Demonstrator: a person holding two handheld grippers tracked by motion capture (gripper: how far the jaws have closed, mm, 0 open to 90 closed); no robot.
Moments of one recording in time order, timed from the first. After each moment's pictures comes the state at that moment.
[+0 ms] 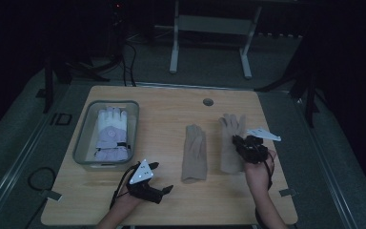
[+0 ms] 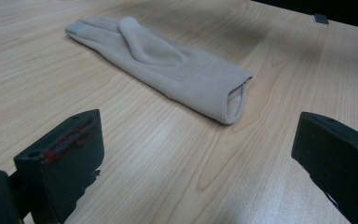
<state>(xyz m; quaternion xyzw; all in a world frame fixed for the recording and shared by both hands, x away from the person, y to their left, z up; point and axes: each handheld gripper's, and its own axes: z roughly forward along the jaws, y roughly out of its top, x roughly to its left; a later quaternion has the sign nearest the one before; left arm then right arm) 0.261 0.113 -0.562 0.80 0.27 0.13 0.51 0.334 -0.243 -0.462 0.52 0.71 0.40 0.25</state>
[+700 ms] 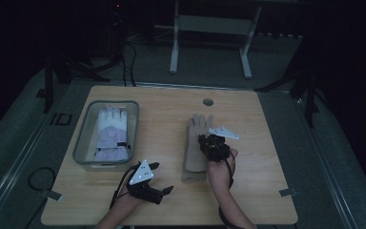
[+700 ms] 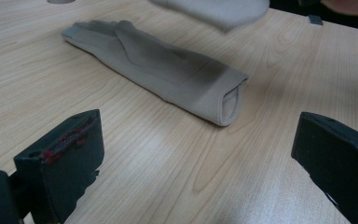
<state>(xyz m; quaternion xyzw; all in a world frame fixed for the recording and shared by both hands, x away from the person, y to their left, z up) 0.260 0.112 -0.560 0.80 0.26 0.13 0.52 0.341 -0.141 -0.486 0.53 0.71 0.42 0.22</state>
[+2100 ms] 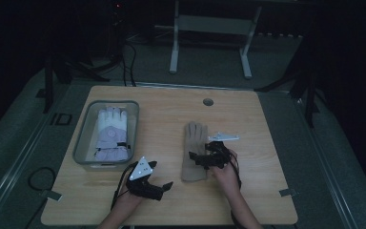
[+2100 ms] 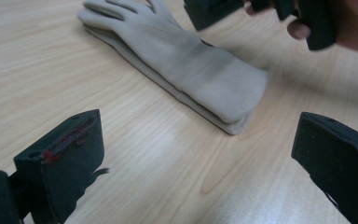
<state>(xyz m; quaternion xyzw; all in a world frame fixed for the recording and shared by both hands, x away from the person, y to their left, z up) 0.262 0.109 -0.555 0.80 0.31 0.12 0.50 0.355 -0.167 -0.522 0.42 0.80 0.42 0.09</state>
